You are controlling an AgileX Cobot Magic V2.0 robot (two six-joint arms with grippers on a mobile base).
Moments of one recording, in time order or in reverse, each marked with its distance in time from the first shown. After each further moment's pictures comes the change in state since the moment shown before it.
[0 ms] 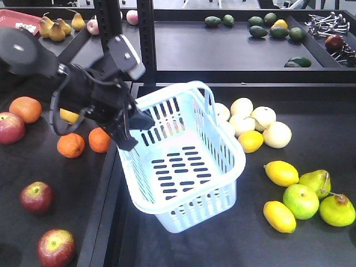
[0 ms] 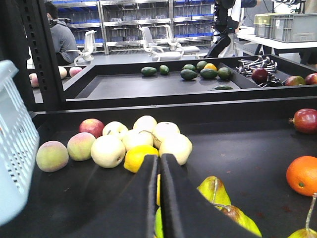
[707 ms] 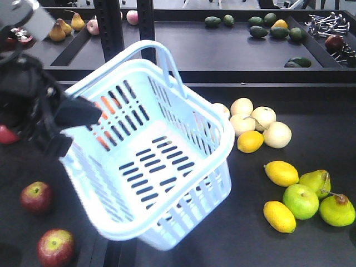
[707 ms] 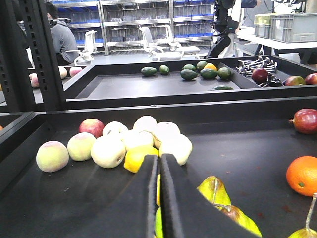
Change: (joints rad) left arm 0.000 -0.449 0.152 0.168 0.093 -0.444; right arm 0.000 0.000 0.000 0.000 0.000 0.000
